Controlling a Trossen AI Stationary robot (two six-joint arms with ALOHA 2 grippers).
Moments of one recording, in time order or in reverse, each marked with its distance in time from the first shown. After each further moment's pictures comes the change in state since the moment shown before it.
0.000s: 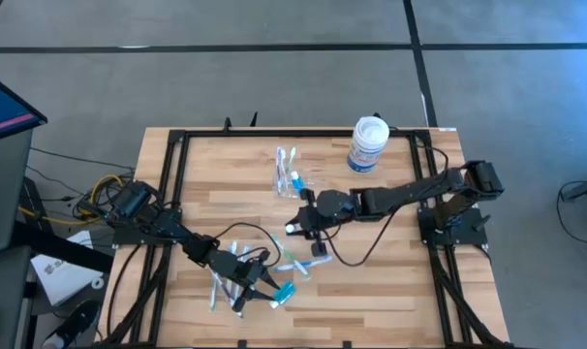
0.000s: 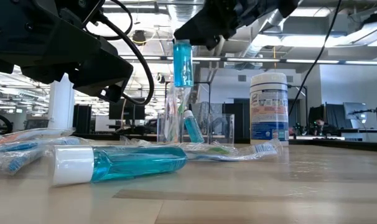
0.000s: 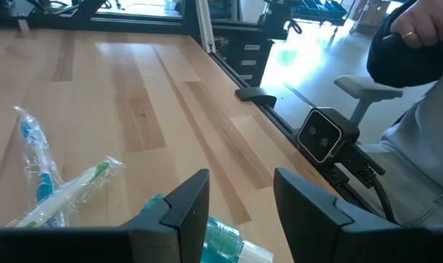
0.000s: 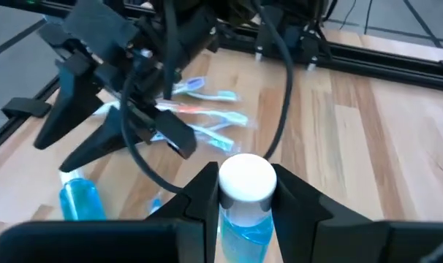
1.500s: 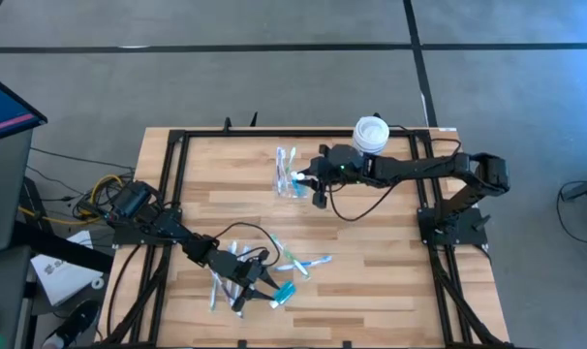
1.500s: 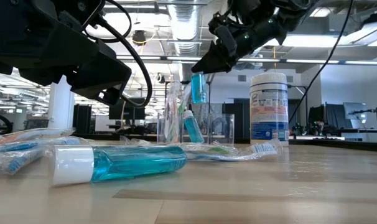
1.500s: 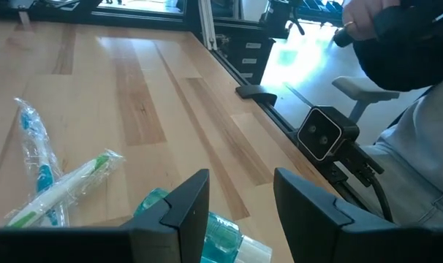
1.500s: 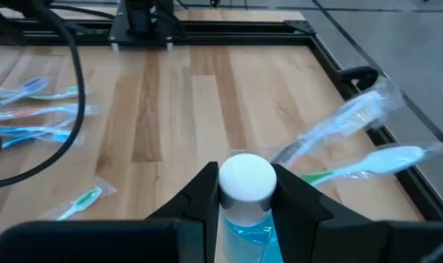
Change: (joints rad) left arm 0.000 0.000 -0.009 0.003 0.002 -0.022; right arm -0.330 -0.086 -0.119 0.058 -0.013 0.010
